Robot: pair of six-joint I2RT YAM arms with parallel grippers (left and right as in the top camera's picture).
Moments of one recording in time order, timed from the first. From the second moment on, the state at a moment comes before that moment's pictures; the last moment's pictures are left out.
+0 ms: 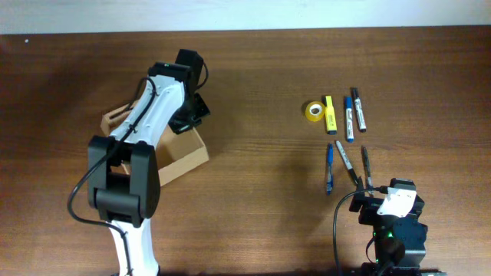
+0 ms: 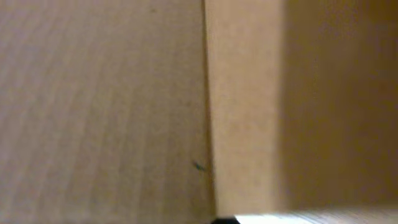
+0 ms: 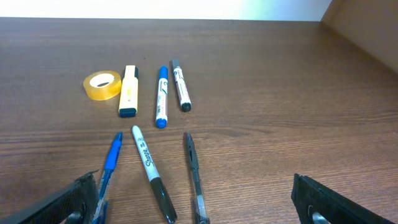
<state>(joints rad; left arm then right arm) -0.23 2.12 1.73 -1.13 -0.04 -0.74 -0.06 0.01 0.14 -0.48 0.14 -0.03</state>
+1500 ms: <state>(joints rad) -0.63 2.37 2.20 -1.12 -0.11 -0.70 -0.06 0.01 0.14 -0.48 0.14 -0.03</state>
